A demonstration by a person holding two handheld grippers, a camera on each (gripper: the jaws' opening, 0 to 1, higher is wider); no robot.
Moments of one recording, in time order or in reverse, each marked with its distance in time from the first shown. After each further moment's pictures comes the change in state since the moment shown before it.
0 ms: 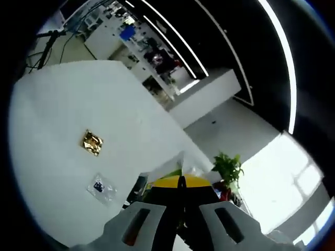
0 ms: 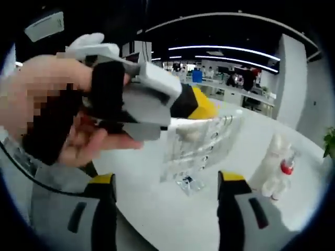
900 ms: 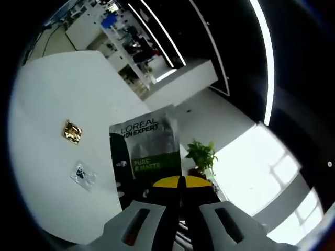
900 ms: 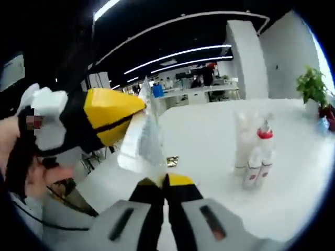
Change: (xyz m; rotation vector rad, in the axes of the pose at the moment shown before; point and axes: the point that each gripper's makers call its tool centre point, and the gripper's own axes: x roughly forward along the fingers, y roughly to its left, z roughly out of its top) left arm -0.036 -0.032 -0.012 -0.021 0.107 -0.218; right arm -0.026 -0.038 -0.002 0.465 -0.179 -0.170
